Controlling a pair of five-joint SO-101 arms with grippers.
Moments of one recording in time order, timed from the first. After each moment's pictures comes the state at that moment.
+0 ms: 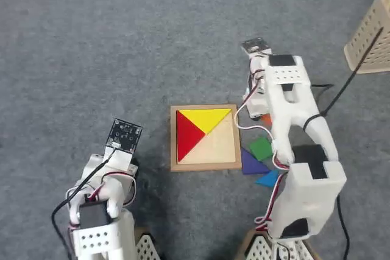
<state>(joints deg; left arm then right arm) -15.6 -102.5 97.1 72.6 -22.3 -8.2 18.2 1.1 76.9 12.8</state>
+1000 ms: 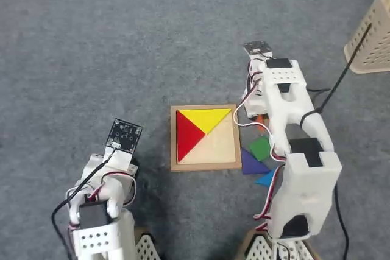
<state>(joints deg) -15.6 -102.5 97.1 72.6 -22.3 -8.3 24.2 0.8 71.3 7.3</state>
